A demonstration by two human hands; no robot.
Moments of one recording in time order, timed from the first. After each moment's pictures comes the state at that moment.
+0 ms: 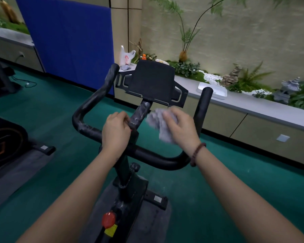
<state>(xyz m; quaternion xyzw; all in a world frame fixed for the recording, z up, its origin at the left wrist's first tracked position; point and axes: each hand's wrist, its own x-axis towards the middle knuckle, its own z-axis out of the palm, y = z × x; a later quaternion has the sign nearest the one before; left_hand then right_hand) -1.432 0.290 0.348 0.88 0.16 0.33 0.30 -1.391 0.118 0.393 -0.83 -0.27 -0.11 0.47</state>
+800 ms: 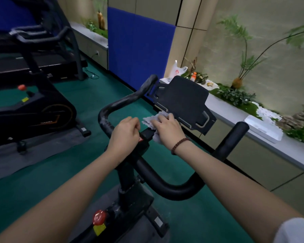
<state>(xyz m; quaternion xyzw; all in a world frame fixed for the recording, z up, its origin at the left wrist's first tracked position) -1.431 0.283 0.351 0.87 0.22 0.35 0.26 -1.307 0.189 0.369 -0.84 -0.53 -0.10 0.01</state>
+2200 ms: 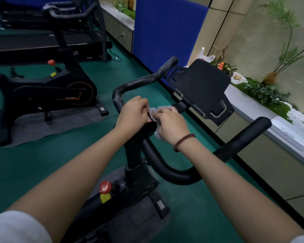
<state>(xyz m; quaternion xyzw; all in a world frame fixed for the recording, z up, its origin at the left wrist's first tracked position) -1.434 0.278 0.352 0.86 0.27 0.36 0.25 -1.345 0.177 0.376 -0.82 -0.57 -0.02 0.04</state>
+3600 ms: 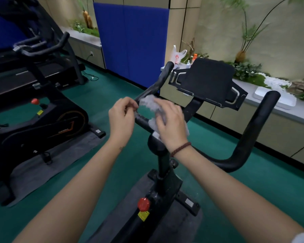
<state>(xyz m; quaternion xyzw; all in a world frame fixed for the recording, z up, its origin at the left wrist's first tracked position) -1.512 0.354 0.382 0.78 0.21 0.45 0.39 -1.448 0.238 0.377 -0.79 -0.39 -0.14 0.45</state>
